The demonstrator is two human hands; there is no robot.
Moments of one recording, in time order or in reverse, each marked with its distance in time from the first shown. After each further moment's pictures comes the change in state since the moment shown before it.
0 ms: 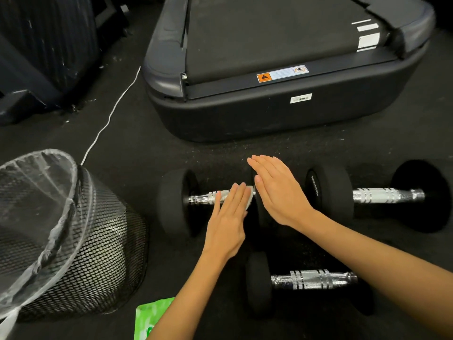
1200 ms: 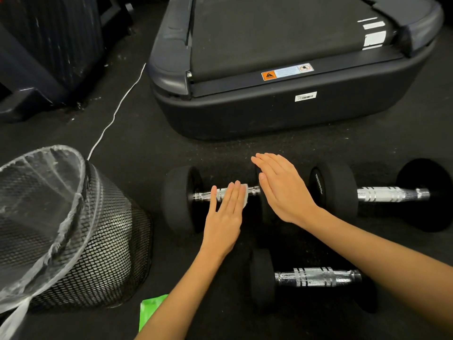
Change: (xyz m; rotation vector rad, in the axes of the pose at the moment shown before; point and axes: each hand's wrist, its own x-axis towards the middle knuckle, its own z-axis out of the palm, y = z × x) left_hand -0.004 -0.008 -0.013 0.381 -0.040 0.046; right_hand 0.001 -0.003 -0.003 -0.032 -0.011 0.001
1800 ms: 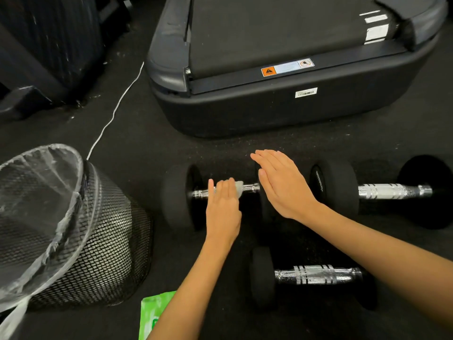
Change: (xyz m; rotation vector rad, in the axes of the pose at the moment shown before) left_hand 0.024 0.008 -0.018 -0.262 -0.066 -0.277; right_hand 0.003 0.003 0.000 0.014 -0.020 0.014
